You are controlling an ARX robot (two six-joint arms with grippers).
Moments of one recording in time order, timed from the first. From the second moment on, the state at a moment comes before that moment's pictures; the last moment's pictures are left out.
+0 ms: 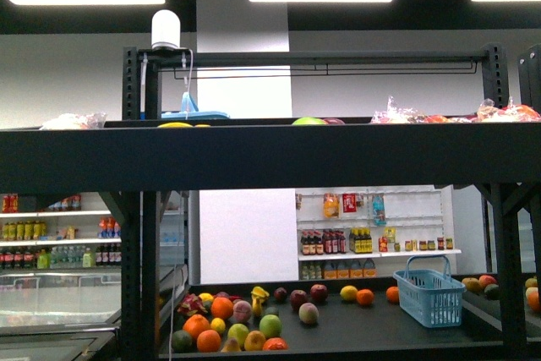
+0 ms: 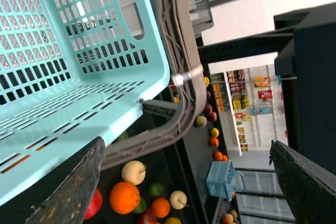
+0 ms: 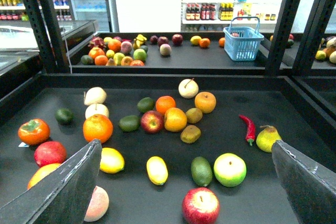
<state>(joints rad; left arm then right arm) 0.62 1.34 0.95 0.09 0.45 -1.10 0.00 0.00 0.01 0.00 0.00 0.00</state>
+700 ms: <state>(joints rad) 0.55 1.82 1.37 0.24 0.45 -1.30 0.00 0.00 0.01 0.00 0.00 0.00</state>
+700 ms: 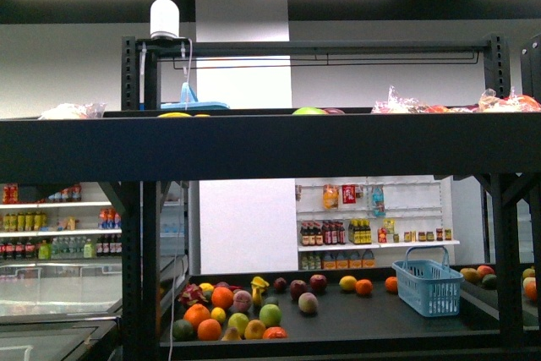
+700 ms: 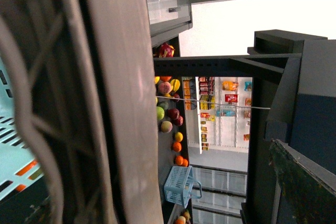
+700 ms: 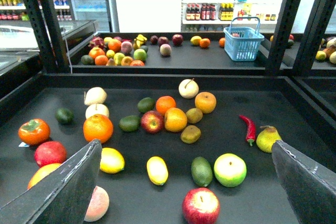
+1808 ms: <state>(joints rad) 0.24 1.47 1.22 0.04 0.58 -0.84 0.00 0.00 0.01 0.00 0.00 0.00</state>
